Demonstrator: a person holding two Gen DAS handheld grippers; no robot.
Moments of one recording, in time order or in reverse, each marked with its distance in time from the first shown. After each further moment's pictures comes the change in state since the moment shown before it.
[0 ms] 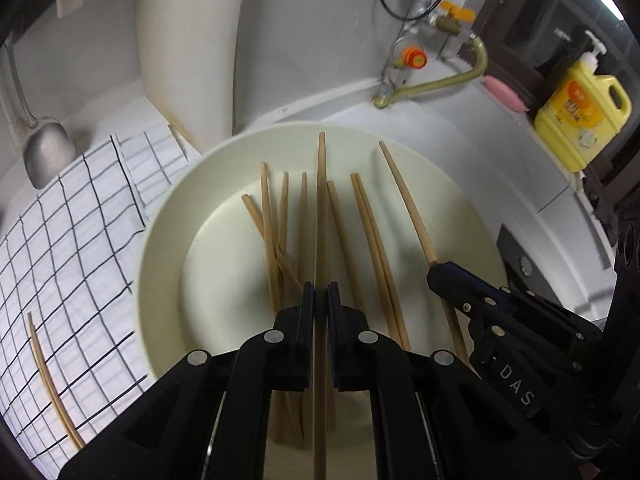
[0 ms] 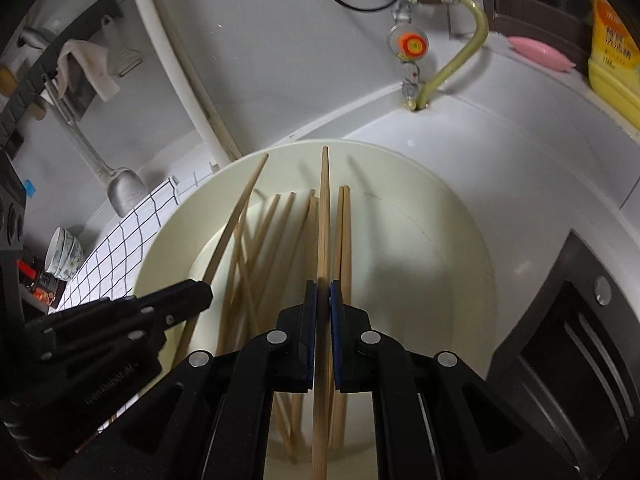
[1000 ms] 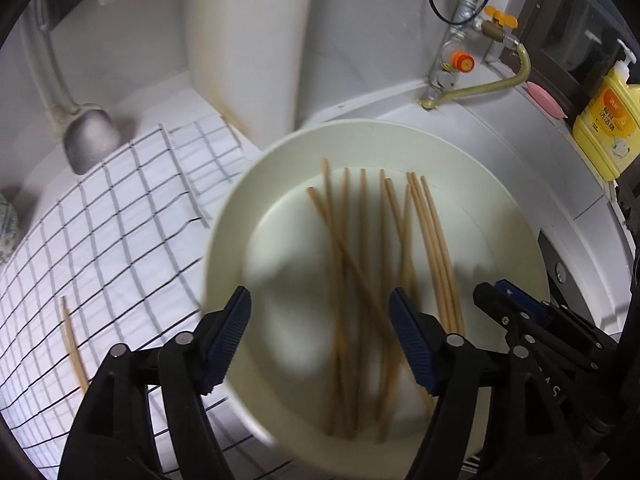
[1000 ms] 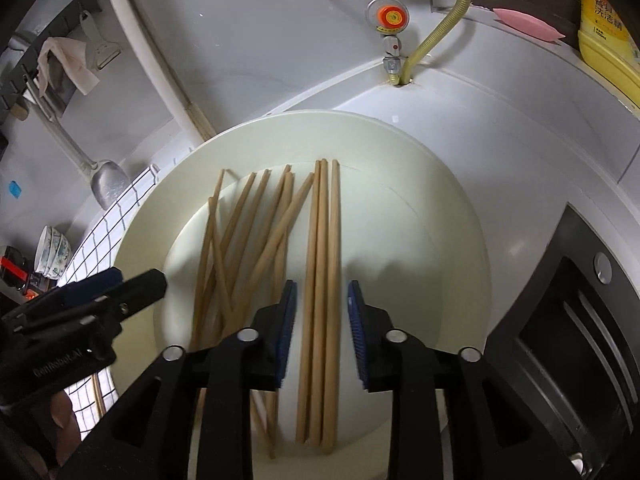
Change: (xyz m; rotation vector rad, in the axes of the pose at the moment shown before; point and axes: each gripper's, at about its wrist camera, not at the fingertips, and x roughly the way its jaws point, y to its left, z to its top) left arm -0.020 0.025 -0.007 -0.048 -0.005 0.144; right arm 0.000 -0.007 -0.013 0.017 0.032 -0.033
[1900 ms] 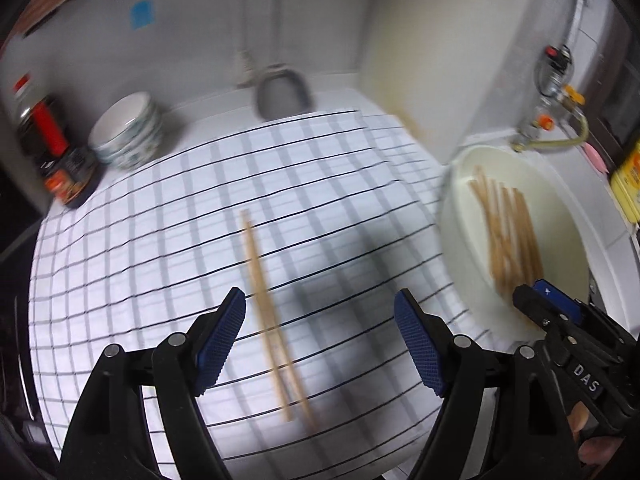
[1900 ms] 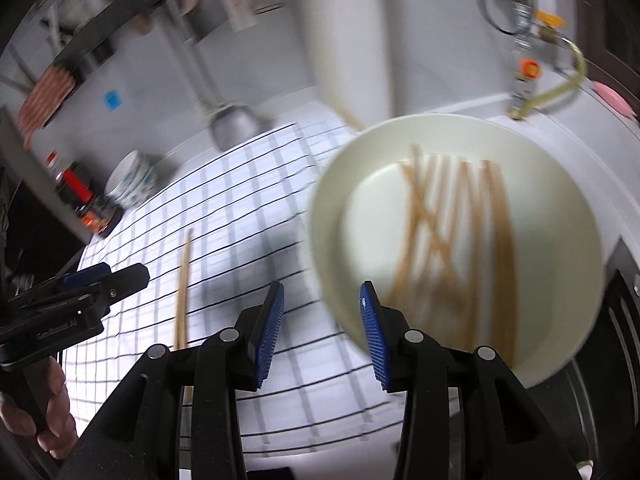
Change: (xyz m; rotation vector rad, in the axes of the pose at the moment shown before) left arm -0.107 0.163 -0.103 -0.230 -0.071 0.171; right arm -0.035 0.160 -0.063 -0.259 -0.010 0.168
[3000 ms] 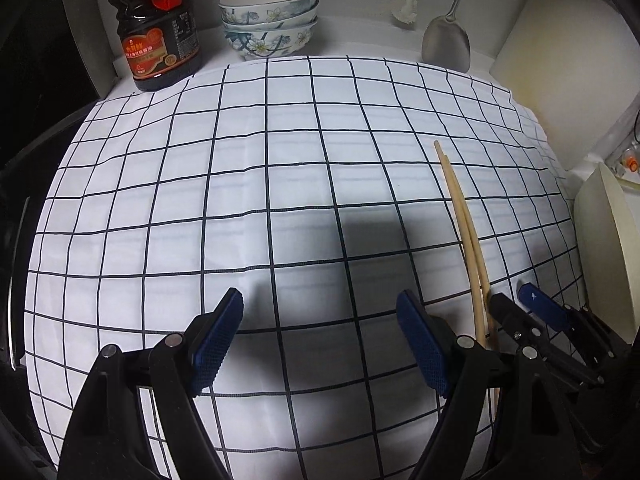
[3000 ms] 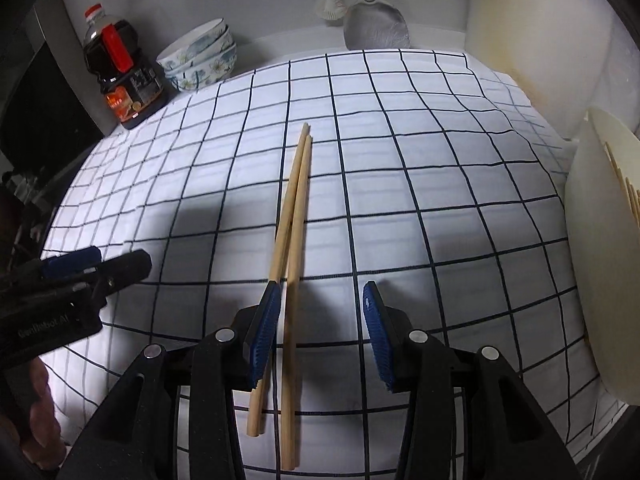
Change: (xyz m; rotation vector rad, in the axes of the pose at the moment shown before) left arm 0.060 0.152 -0.061 -0.222 0.085 0.104; right arm 0.133 0.141 -0.046 -0.249 0.151 0.021
